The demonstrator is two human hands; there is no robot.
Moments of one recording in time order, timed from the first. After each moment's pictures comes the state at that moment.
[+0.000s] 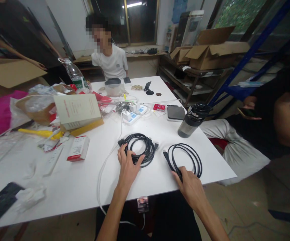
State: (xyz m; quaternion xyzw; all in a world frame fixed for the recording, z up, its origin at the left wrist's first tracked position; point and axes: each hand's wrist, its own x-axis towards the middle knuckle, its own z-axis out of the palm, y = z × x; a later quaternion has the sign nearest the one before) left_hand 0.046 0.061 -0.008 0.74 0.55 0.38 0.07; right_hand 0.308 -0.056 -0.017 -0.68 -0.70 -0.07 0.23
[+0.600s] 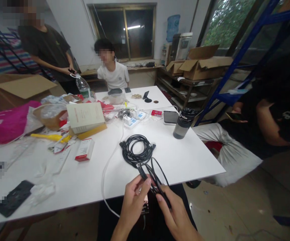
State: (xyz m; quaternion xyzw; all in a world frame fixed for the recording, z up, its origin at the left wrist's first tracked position) left_hand 0.059 -0.074 0.089 0.48 0.44 0.42 0.64; right_hand 0.223 -0.132 0.057 -0.53 -0.66 0.26 0.46
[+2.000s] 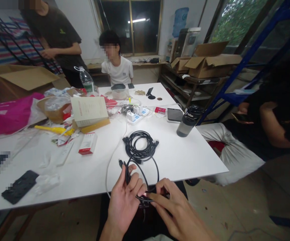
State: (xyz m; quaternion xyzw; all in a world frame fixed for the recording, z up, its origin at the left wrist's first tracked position) left_hand 0.031 -0.073 0.118 0.04 0.29 0.53 0.80; right_hand 0.225 -0.130 0.111 -0.46 -0.80 0.23 0.29
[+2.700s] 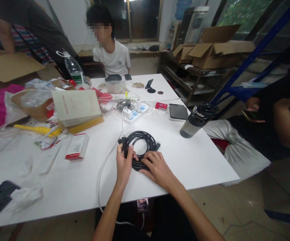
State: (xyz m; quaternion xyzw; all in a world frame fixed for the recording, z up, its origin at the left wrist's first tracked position) left_hand 0.047 0.071 0.025 0.41 0.49 0.58 0.50; right_hand 0.222 0.032 0.008 -0.46 -0.86 0.06 0.24
